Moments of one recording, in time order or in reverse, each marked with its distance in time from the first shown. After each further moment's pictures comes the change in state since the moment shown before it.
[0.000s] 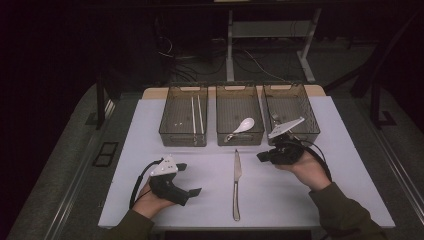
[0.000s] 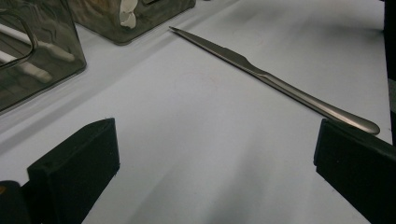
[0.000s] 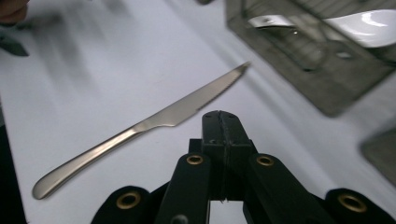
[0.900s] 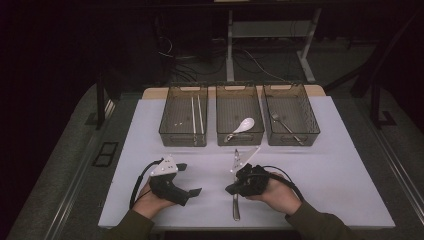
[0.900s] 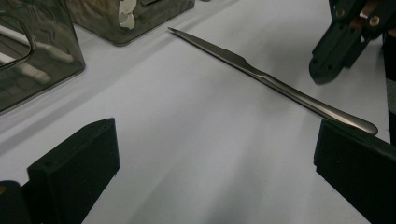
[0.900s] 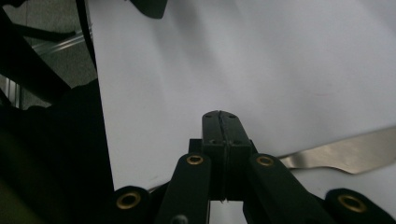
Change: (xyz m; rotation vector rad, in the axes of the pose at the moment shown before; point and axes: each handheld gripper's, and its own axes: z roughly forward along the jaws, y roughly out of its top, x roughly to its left) left arm -0.001 0.000 0.000 -0.005 -0.001 -0.003; right arm 0.088 0.004 0.060 0.109 0.174 -0.230
